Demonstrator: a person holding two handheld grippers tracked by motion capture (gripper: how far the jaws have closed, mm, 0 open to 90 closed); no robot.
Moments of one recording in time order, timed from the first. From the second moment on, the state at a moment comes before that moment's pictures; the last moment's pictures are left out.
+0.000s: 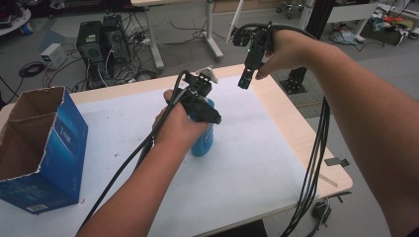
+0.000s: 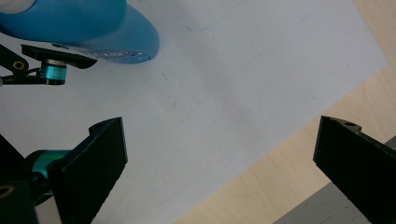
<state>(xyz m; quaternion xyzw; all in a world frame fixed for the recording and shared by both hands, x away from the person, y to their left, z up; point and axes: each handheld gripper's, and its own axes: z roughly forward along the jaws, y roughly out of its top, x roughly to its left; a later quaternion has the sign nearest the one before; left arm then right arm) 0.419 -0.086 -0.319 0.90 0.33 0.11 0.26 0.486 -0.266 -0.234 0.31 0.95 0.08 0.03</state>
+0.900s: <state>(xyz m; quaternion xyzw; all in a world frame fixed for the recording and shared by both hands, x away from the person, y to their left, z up) 0.418 -0.087 -0.321 0.90 0.34 0.12 0.26 0.488 -0.265 -0.236 0.31 0.95 0.08 0.03</state>
